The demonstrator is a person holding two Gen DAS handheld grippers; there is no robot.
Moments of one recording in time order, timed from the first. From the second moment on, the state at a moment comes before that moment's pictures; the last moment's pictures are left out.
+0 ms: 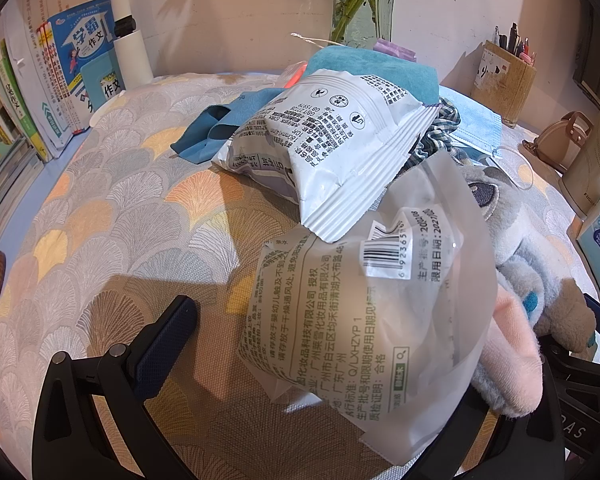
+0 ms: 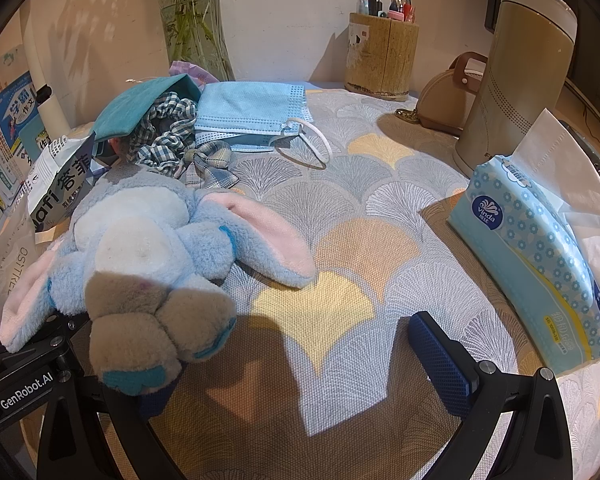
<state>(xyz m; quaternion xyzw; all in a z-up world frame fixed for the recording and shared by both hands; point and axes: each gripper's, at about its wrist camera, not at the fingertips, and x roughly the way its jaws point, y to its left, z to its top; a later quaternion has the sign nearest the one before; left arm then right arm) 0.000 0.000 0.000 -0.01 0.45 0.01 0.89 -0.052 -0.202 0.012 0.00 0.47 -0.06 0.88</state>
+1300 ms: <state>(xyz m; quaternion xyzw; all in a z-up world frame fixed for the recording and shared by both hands) 0.002 0.002 0.000 -0.01 0.45 0.00 0.89 -0.052 -0.201 0.013 0.00 0.47 -0.05 0.88</state>
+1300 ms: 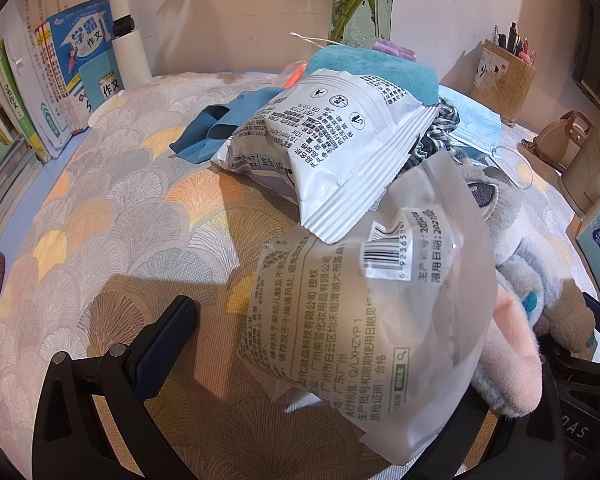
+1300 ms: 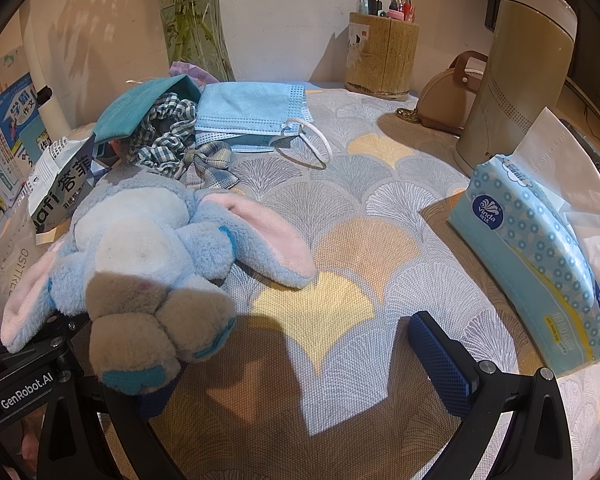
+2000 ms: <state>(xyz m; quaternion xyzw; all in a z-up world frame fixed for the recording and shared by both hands) -0.014 0.024 0.049 0.03 0.44 -0.10 0.89 -0.051 -0.174 0.059 -0.05 0.48 0.11 0.87</state>
